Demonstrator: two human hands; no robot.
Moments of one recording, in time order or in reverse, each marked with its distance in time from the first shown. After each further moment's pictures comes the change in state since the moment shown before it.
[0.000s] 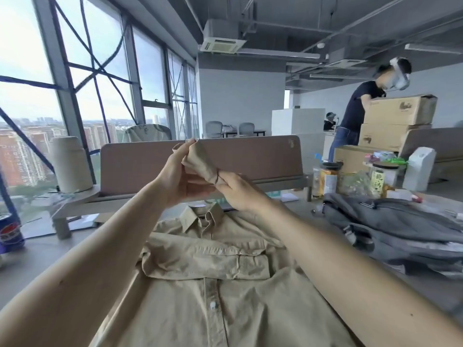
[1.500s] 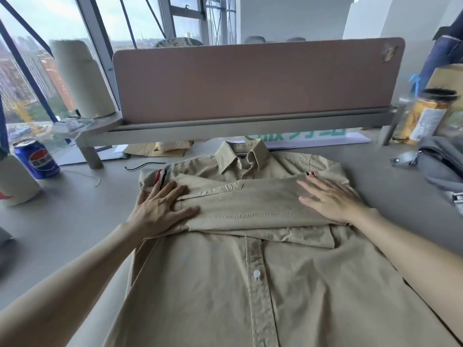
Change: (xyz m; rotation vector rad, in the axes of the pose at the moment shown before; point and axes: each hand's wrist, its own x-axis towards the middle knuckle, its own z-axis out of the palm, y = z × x) left_hand 0.027 -0.229 -0.221 1.873 -0.157 0.145; right_hand -0.052 0.234 0.084 -0.574 -0.537 0.369
